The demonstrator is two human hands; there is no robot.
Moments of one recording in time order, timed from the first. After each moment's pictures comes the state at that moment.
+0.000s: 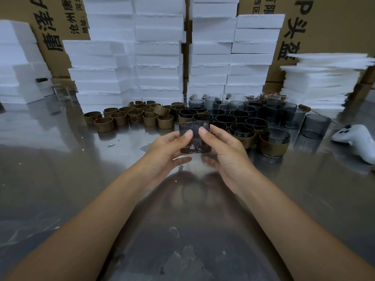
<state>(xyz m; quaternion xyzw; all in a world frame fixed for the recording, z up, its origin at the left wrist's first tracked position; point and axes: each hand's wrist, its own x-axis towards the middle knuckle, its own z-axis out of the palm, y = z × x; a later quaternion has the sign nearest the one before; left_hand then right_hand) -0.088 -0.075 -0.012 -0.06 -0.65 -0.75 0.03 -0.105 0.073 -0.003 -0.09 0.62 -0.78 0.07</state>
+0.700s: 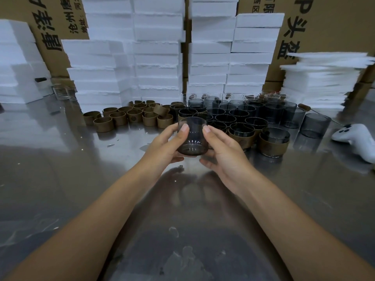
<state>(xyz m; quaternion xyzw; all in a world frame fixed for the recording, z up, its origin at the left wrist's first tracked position) -0.087 -0.074 -0.011 -0.04 -0.74 -0.67 0.09 -0.111 0.073 -0.009 -0.10 0.63 -0.76 0.08</state>
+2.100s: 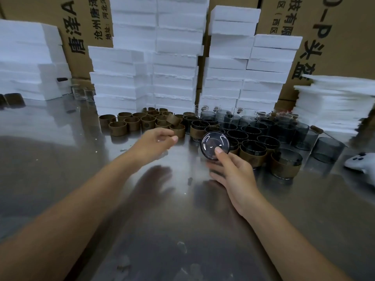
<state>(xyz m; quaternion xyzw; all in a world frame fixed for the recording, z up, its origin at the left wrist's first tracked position) -0.116 -0.137 0.006 0.04 -0.82 -0.56 0.14 -0.116 0.066 -0.018 -0.07 0.63 -0.77 0.04</state>
